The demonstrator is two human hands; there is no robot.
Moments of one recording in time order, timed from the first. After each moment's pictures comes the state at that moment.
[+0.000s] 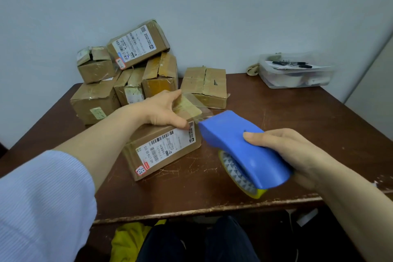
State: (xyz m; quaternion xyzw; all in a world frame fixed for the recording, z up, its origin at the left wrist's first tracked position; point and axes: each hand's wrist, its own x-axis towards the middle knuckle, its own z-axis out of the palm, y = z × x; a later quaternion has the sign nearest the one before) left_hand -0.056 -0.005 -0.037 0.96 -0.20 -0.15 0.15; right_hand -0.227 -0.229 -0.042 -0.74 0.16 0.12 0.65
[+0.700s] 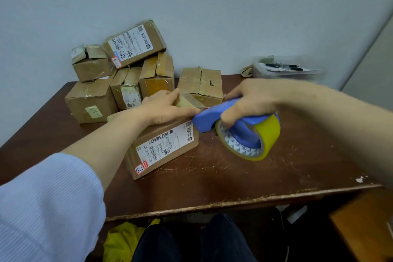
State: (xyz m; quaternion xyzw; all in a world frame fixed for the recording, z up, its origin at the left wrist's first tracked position) left_hand -0.065 -0.012 -0.039 0.97 -0.18 -0.10 0.12; right_hand -0.169 -0.193 0.040 -0.98 0.01 0.15 0.10
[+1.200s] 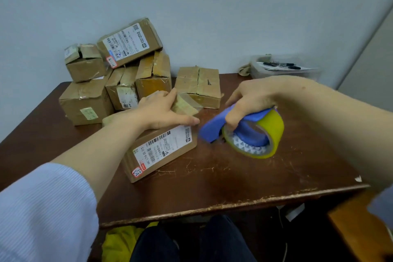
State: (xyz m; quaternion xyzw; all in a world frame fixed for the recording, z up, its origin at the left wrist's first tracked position) left_hand -0.065 -0.011 -0.039 0.97 -0.21 -0.08 0.07; right_hand -0.141 -0.207 0.034 -0.97 0.02 0.22 0.08
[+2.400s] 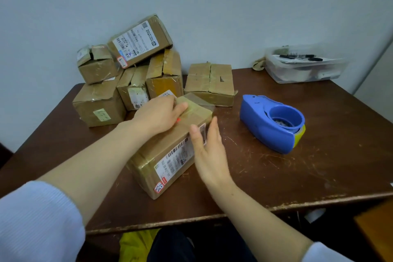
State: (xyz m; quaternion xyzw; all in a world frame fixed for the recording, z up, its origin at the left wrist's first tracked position) left_hand -0.061 0.004 -0.053 0.98 -0.18 0.02 0.12; right_hand -0.162 -0.102 -0.116 -0.79 0.08 -0.09 0.60
